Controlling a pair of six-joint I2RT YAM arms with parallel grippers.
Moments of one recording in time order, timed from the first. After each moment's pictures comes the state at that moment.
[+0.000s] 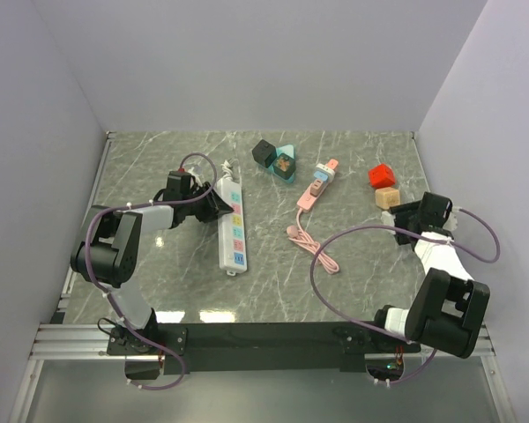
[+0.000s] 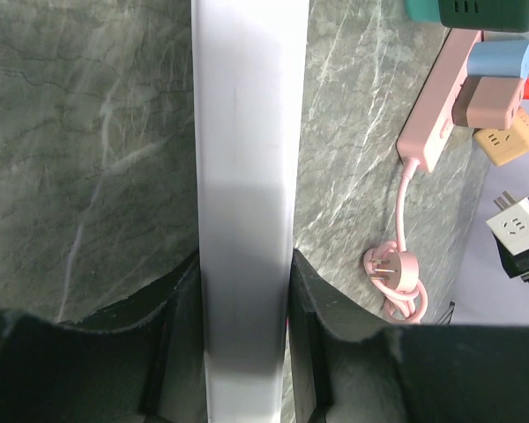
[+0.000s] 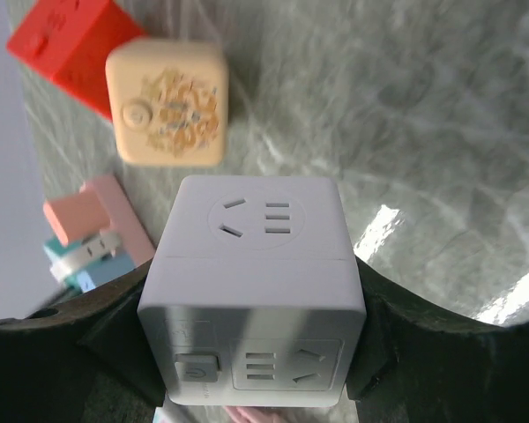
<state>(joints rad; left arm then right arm) -0.22 1.75 0.86 0.15 0.45 -0.76 -0.36 1.25 0.64 -0.19 -0.08 1.04</state>
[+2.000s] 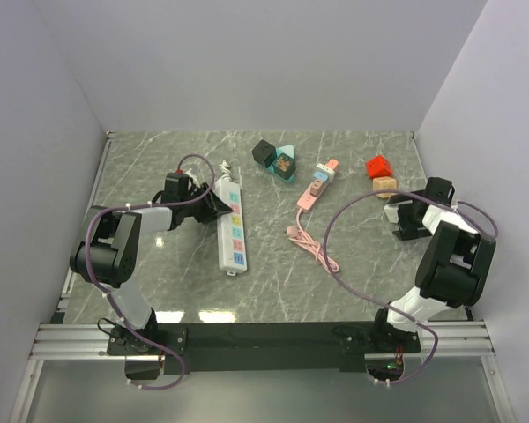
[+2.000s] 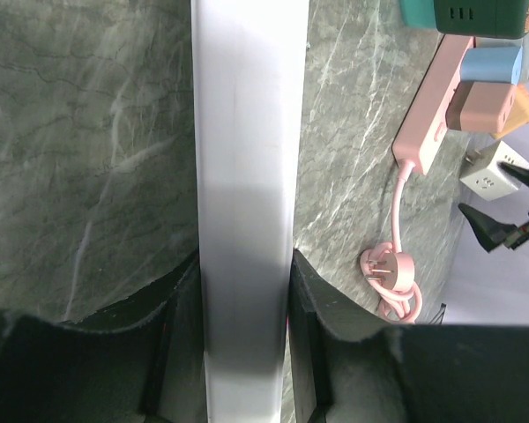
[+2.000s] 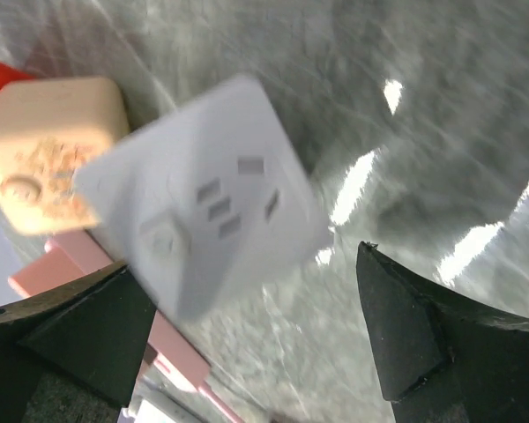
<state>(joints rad) -0.21 1.75 0.83 0.20 0.46 -0.78 -0.41 1.61 0.89 -0.29 -0.11 1.05</state>
